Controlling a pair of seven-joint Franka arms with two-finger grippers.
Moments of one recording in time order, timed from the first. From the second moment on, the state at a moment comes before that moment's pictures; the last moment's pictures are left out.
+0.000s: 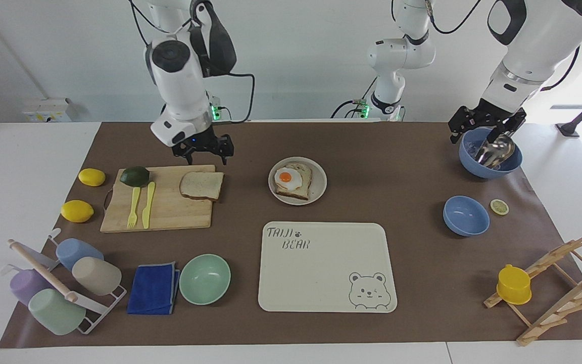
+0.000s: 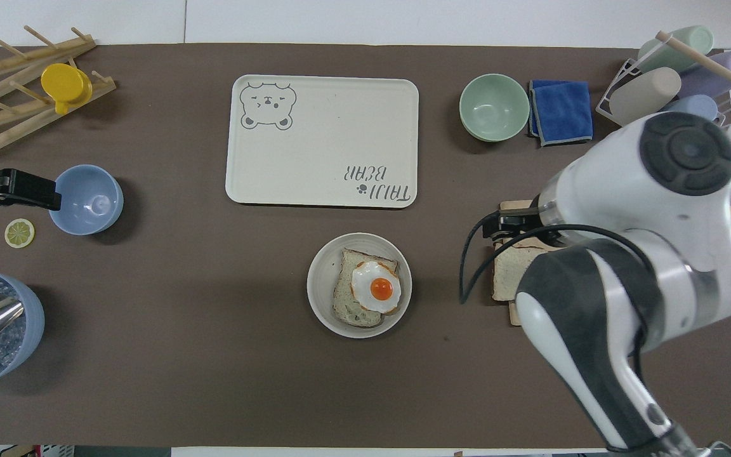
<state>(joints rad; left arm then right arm) -0.04 -0.03 -0.02 -1.63 0.00 1.58 0.02 0.43 0.04 -0.09 -1.93 -0.01 1.88 0.39</state>
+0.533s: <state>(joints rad) -0.04 -0.03 -0.02 -1.63 0.00 1.58 0.02 0.53 0.28 -0.09 -2.02 -0.33 1.95 0.64</state>
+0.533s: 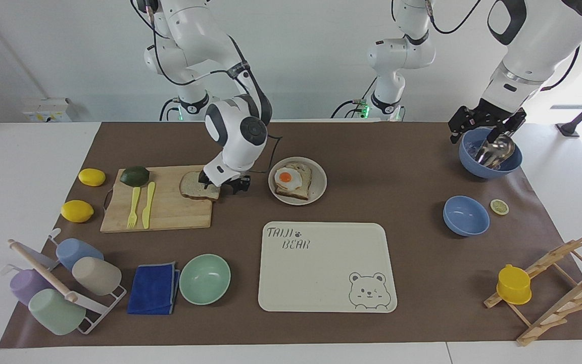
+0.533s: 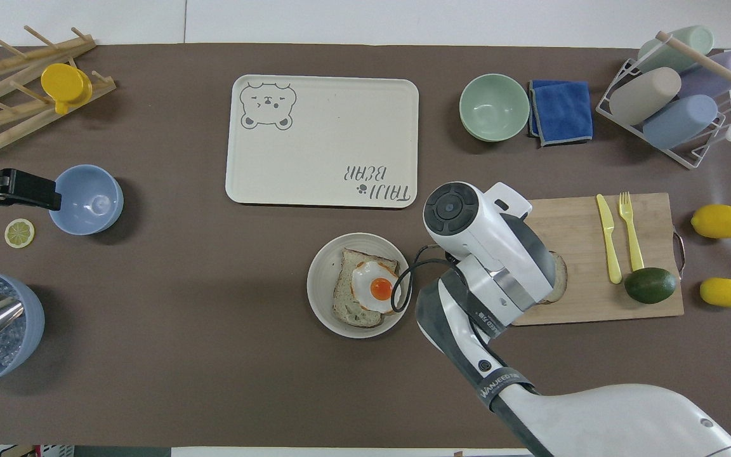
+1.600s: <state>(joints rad) -0.04 -0.03 -0.02 -1.63 0.00 1.58 0.02 0.57 0.27 -0.08 -2.03 -0.41 1.83 0.61</state>
